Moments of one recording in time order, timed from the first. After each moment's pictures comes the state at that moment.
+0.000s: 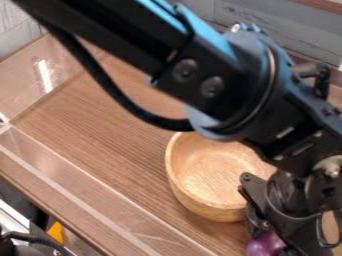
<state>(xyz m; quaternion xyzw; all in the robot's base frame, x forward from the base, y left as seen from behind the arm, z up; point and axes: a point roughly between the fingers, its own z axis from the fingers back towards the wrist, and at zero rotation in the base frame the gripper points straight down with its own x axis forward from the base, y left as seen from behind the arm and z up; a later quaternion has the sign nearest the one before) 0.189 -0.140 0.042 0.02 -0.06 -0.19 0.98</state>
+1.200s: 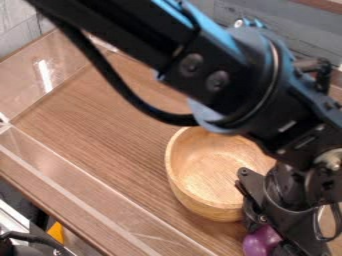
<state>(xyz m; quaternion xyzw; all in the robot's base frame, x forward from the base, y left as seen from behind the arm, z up) 0.190 -0.133 0.042 0.03 -0.05 -0.18 0.98</state>
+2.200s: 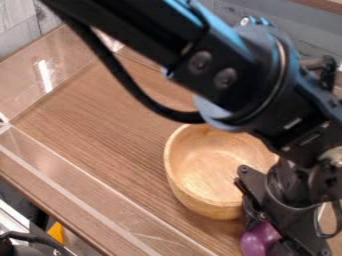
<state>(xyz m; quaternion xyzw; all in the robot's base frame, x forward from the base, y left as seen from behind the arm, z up) 0.192 -0.130 0.039 0.04 -0.05 -0.18 0.98</state>
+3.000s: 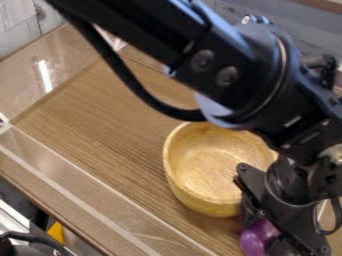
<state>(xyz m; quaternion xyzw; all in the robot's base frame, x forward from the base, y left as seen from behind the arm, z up) 0.193 -0.128 0.039 0.05 -0.05 -0.17 0.98</state>
